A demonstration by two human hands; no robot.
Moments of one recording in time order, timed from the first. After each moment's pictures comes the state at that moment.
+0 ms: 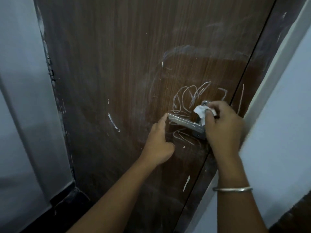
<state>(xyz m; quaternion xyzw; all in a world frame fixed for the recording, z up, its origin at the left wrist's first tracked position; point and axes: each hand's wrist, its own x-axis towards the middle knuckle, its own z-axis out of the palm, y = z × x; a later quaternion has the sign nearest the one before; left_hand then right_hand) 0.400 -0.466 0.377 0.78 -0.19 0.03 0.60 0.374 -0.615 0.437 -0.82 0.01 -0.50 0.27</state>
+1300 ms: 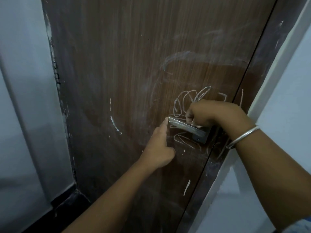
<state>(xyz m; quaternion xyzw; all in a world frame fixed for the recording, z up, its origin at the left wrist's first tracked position) 0.401 -0.466 0.380 0.79 -0.19 0.01 0.58 0.431 -0.613 0.511 -0.99 -0.10 0.06 -0.10</state>
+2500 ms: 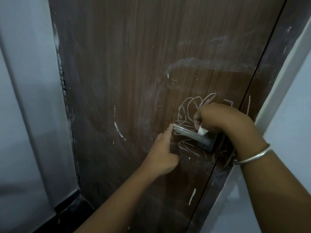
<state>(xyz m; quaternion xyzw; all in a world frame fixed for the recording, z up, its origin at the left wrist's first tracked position) 0.400 -0.461 0.385 0.79 -0.19 0.00 0.58 0.422 -0.613 0.517 -0.99 -0.07 0.02 -0.08</state>
